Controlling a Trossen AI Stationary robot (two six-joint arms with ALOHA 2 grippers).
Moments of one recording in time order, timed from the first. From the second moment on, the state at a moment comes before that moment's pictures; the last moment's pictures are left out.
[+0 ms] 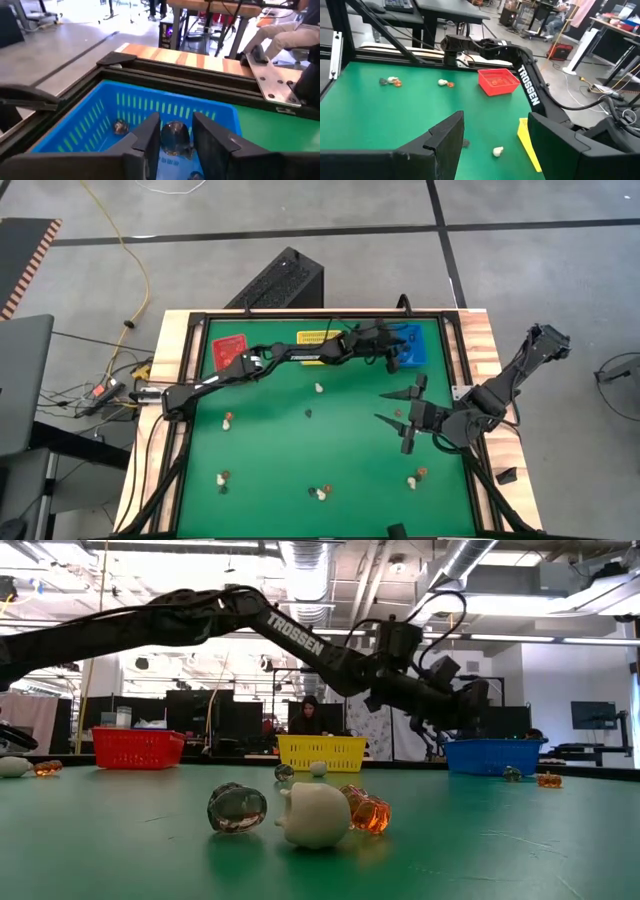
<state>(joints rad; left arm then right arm) 0.30 2.75 2.31 0.33 0.06 -0.04 0.69 1.04 0.95 -0.28 0.98 0.12</state>
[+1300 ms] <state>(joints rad) 0.21 1.86 2.35 -1.53 -0.30 0.02 0.28 1.31 0.95 -0.47 0.75 0.59</state>
